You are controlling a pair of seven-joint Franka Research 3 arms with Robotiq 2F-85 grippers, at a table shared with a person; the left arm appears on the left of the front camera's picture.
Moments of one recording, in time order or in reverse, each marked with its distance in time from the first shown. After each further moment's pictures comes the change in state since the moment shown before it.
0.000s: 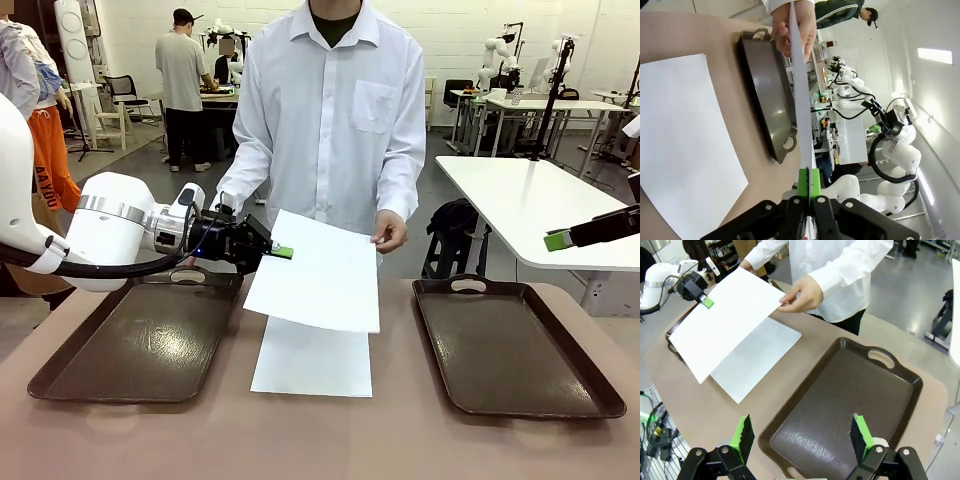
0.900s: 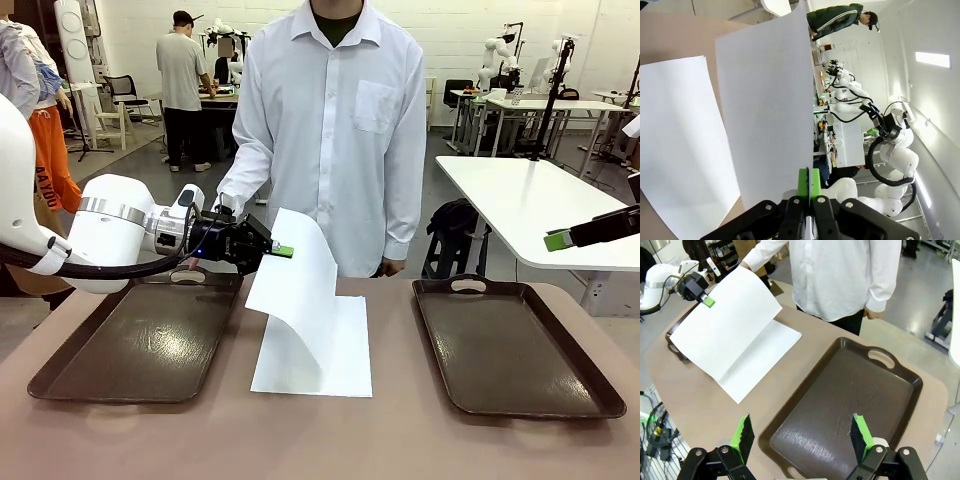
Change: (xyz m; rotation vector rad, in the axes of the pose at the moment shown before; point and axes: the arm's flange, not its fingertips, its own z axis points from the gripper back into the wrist) left arm 0.001 0.002 0.000 -0.011 -0.013 0.010; right arm 0.000 0.000 0.000 0.000 0.000 0.000
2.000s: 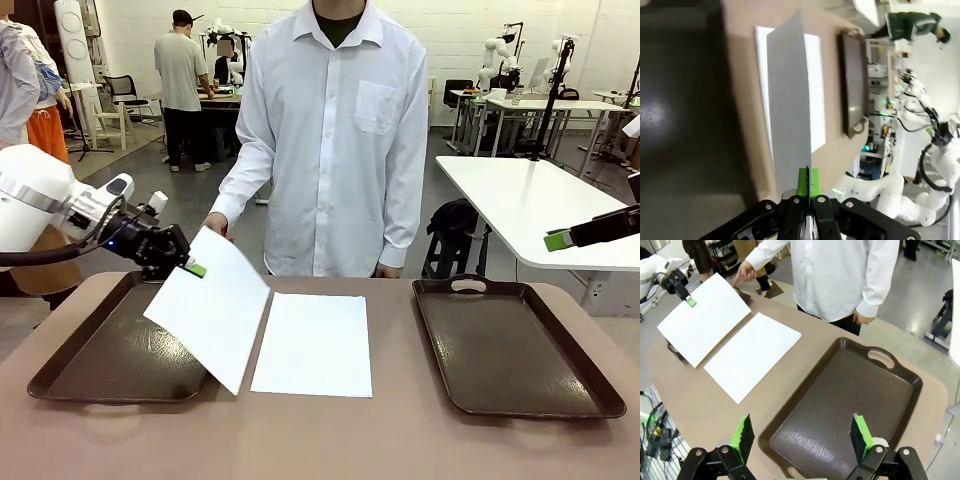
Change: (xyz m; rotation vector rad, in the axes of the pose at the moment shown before) left arm -0.023 0.000 0.145 0.434 -0.002 0.135; right arm 0.000 0.000 0.000 -0.001 0.000 0.000
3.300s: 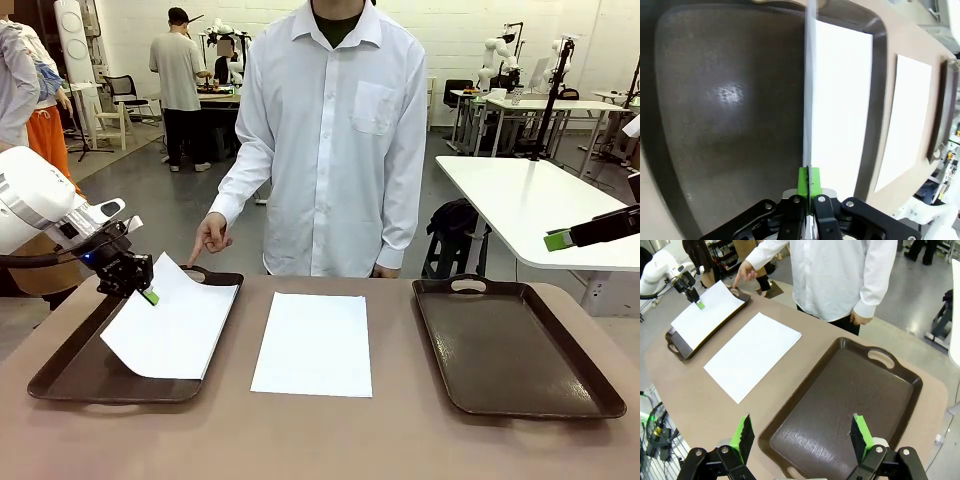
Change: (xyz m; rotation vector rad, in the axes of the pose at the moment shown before) left arm 0.043 0.079 0.028 0.413 0.005 0.075; right arm 0.000 0.000 0.000 0.000 0.000 0.000
